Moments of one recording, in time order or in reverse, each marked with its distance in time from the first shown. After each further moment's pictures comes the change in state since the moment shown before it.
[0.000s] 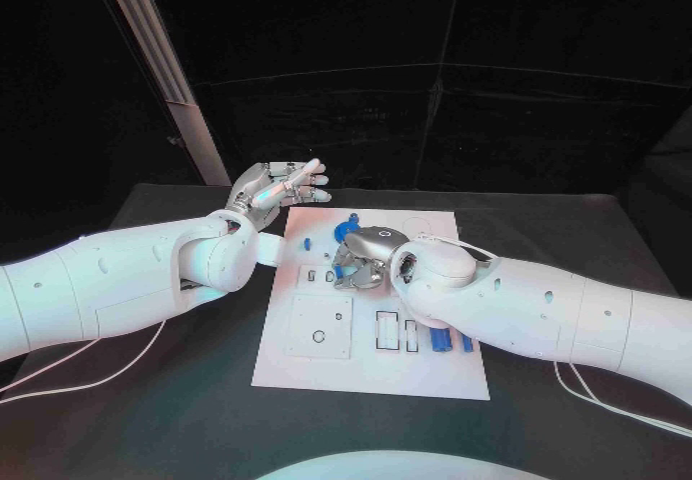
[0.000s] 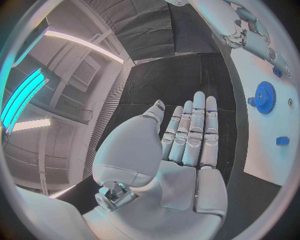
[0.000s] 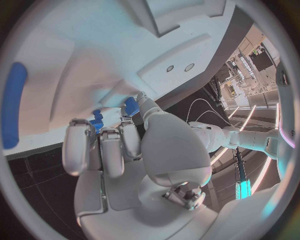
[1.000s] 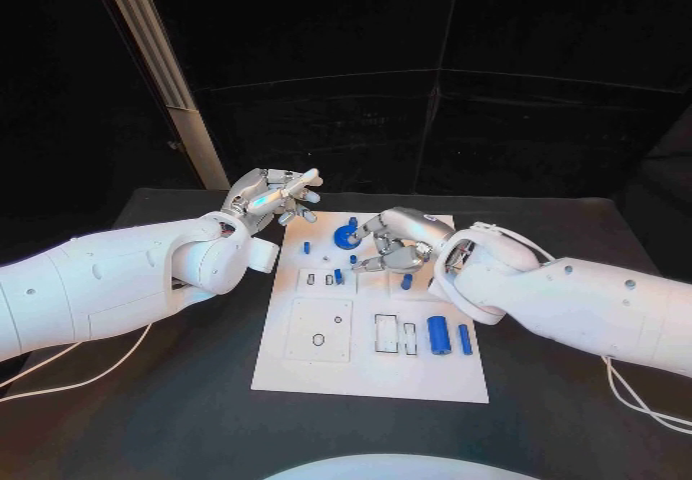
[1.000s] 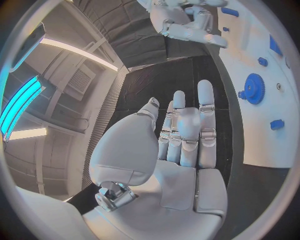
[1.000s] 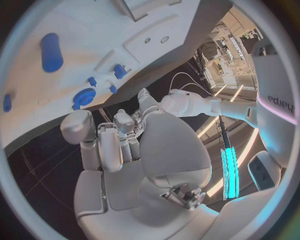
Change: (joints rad) left arm 0.002 -0.021 0.000 -0.019 -0.106 0.016 -0.080; left_hand -0.059 -0.059 -0.028 0.024 0.004 0.126 -0.093 0.026 0.024 0.258 -0.111 0.109 0.089 0.339 -0.121 0.748 0.677 -0.001 0.320 -0.131 0.245 0.119; right arm 0.053 -0.205 0.000 0.140 0.255 -0.155 0.275; right_hand 0.050 -0.006 -0.085 0.019 -0.002 -0.108 0.024 -0.004 0.006 -0.210 0.025 -0.231 -0.210 0.000 0.021 -0.142 0.000 0.032 -0.137 0.025 -0.155 -0.286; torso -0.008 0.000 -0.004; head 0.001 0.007
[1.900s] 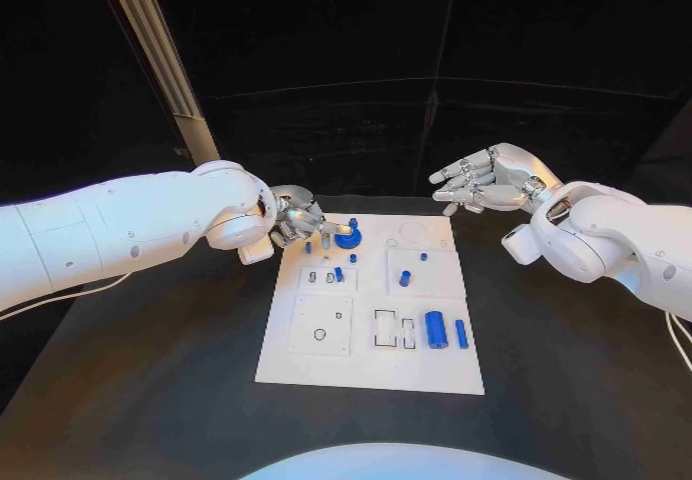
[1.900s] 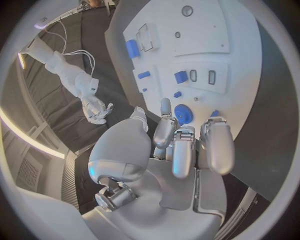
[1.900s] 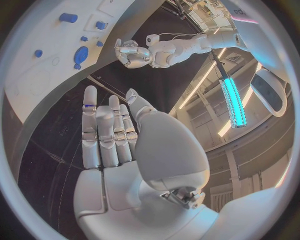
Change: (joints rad) left arm 0.148 0.125 -0.034 -0.058 -0.762 0.365 -0.865; left_hand -0.221 0.057 -0.230 0.101 -0.004 -0.080 -0.090 0.429 0.419 0.039 -0.079 1.057 1.034 0.001 -0.076 0.580 0.361 -0.087 0.274 -0.069 0.762 0.968; right arm 0.085 -0.229 0.023 -0.048 0.679 0.147 0.276; right_hand 0.084 -0.002 0.132 -0.076 -0.022 0.139 0.000 0.003 -0.004 -0.001 0.010 -0.994 -0.957 -0.181 0.026 -0.545 -0.060 0.070 -0.200 0.022 -0.803 -0.769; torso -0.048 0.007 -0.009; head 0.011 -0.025
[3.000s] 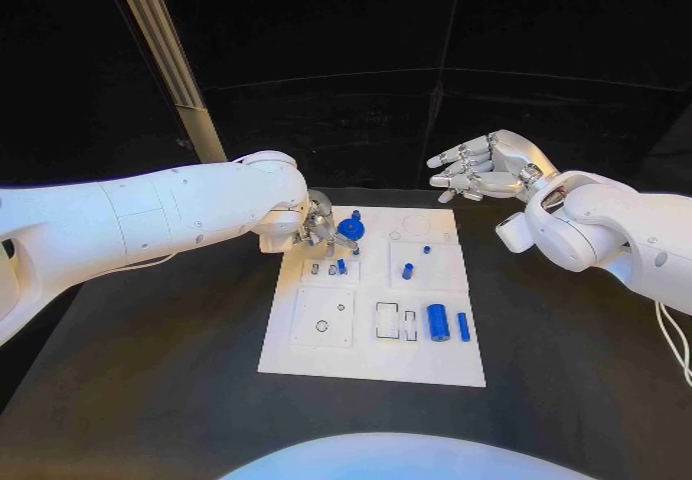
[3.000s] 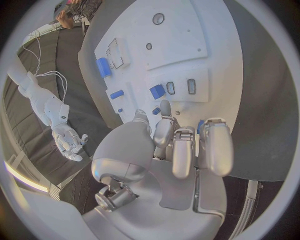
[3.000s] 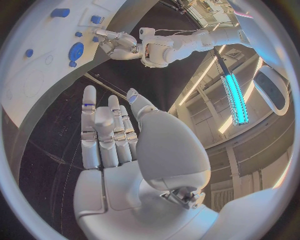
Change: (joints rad) left arm 0.000 0.174 -0.038 -0.142 -0.103 0.143 -0.186; left_hand 0.044 0.065 -0.076 -0.006 0.000 -0.087 0.009 0.044 0.101 -0.011 0.004 -0.001 -0.002 0.000 0.000 0.000 0.000 -0.013 0.004 -0.004 0.013 0.025; right arm 0.002 0.040 0.000 -0.022 0.032 -0.023 -0.006; right_hand -0.013 -0.013 0.002 -0.003 0.051 -0.029 0.013 -0.003 -0.001 0.007 0.007 -0.023 -0.059 0.050 0.008 0.067 0.061 0.000 0.033 0.010 -0.074 -0.043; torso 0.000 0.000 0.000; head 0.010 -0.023
